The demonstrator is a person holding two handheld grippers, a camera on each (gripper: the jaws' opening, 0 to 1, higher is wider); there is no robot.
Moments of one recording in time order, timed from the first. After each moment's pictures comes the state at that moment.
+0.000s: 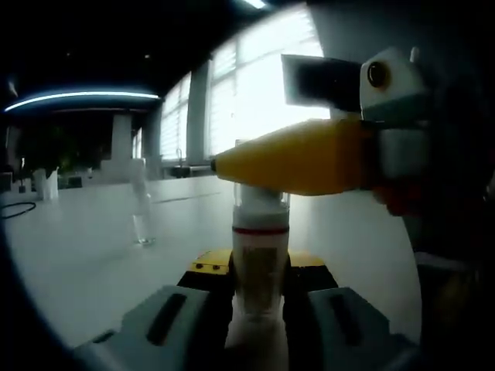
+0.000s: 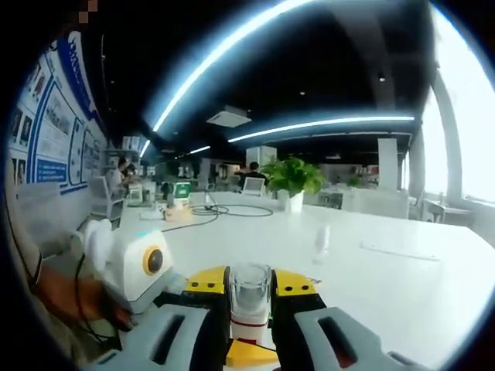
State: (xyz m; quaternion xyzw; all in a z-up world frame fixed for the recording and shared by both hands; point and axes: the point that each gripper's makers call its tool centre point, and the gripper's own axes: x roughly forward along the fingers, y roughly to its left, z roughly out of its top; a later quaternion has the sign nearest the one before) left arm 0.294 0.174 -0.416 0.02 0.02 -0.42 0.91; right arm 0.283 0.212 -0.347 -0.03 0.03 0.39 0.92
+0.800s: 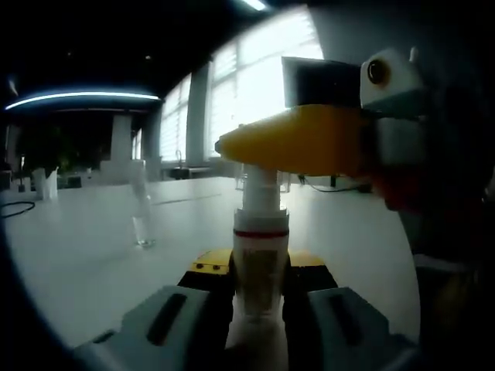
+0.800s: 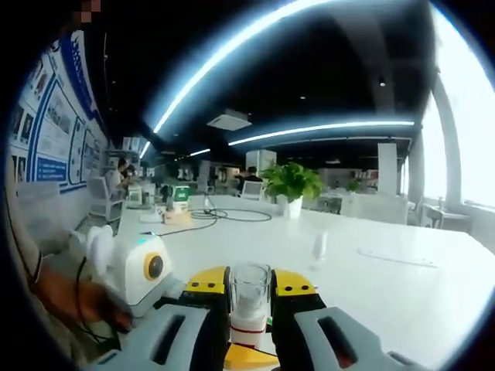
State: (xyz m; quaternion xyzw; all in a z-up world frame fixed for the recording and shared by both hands) left arm 0.292 0.175 -0.413 0.02 0.02 -0.42 0.91; right arm 0.282 0.211 -0.336 -0.04 0.01 0.39 0.92
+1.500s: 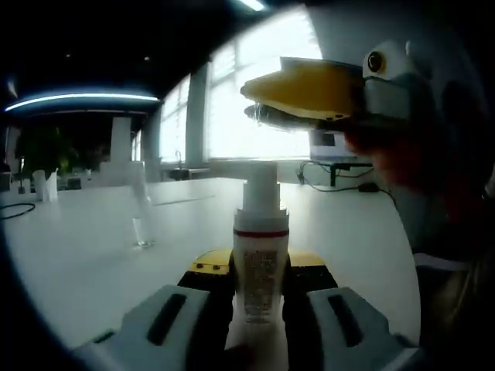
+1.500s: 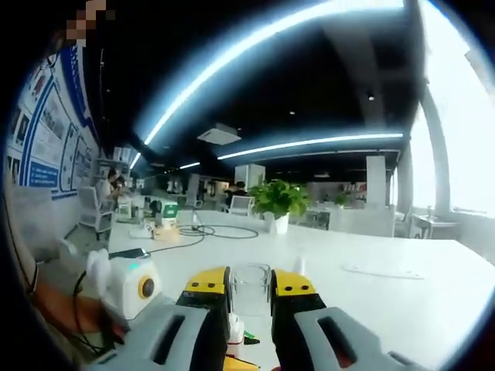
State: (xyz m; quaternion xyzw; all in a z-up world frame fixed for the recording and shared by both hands) left arm 0.289 0.174 -0.411 0.02 0.02 -0.42 0.91; right arm 0.287 0.182 -0.304 -0.02 -0.03 0.36 0.93
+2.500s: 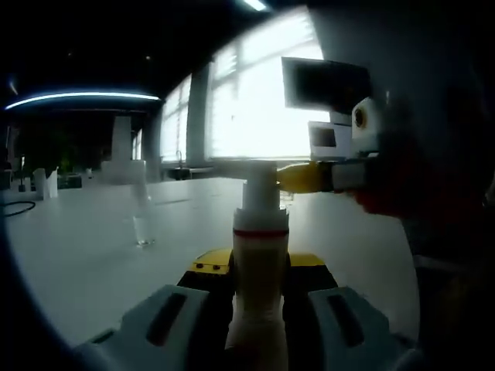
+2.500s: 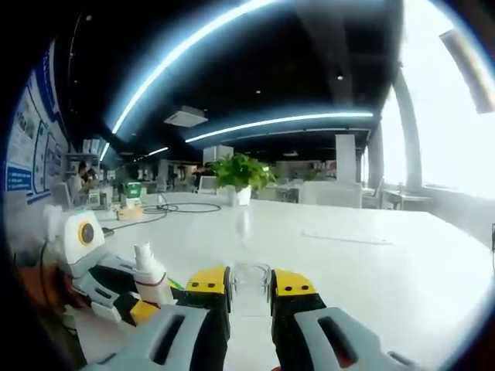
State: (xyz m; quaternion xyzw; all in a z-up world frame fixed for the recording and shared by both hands) left arm 0.289 0.173 -0.412 0.02 0.02 -0.42 0.91; right arm 0.328 0.119 -0.370 -0.02 0.04 0.27 0.96
